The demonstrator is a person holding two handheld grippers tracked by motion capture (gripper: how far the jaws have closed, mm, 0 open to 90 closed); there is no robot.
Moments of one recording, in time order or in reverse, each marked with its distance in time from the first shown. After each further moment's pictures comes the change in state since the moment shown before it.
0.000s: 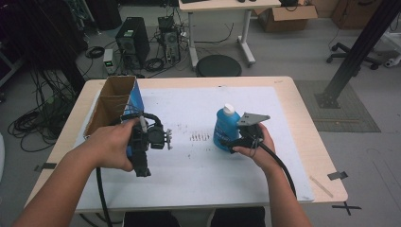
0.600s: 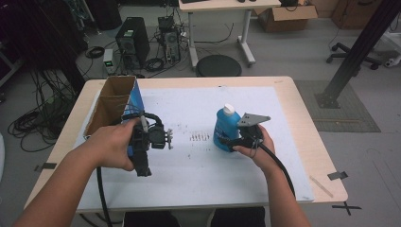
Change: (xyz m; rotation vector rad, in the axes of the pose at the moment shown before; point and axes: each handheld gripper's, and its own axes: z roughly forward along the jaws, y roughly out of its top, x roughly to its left) left arm 0.001 0.001 0.001 0.003 0.002 0.001; right arm 0.001 -0.002 0.001 -0.020 0.009 0.009
